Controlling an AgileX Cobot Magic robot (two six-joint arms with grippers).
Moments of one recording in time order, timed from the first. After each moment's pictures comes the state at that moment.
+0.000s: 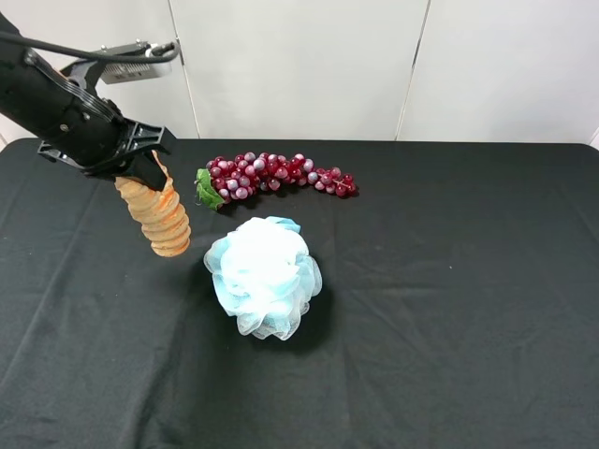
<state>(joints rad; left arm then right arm) -0.27 1.57 -0.97 -0.38 0.53 0.20 0.12 -0.01 -0.49 0.02 1.03 -0.02</state>
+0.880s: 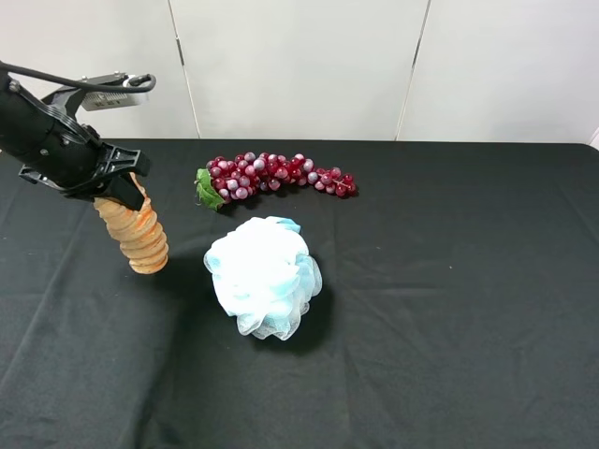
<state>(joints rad) -0.15 1.60 -0.91 -0.44 0.51 0.33 0.12 -0.01 -0.49 0.02 1.03 -0.02</state>
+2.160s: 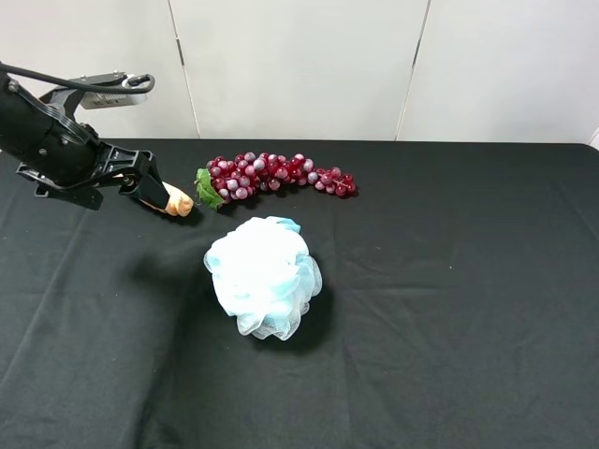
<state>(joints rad) -0.15 1.60 -0.91 -0.42 0.50 0.33 0.12 -0.01 -0.49 0.02 1.03 -0.02</state>
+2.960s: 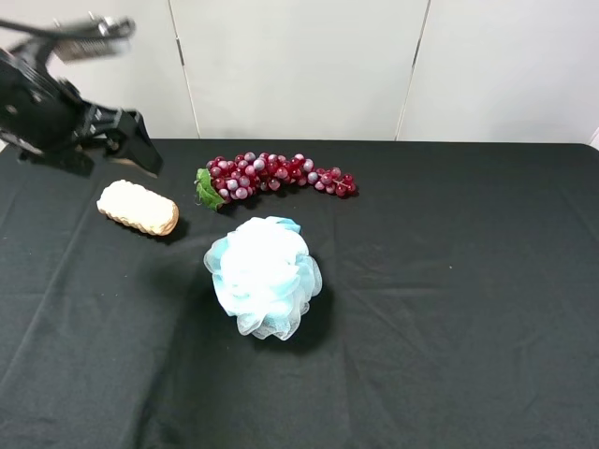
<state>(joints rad) -0.15 1.46 -0.97 -0.41 0.60 0.32 0.12 -0.01 -0.49 0.02 1.03 -0.02</state>
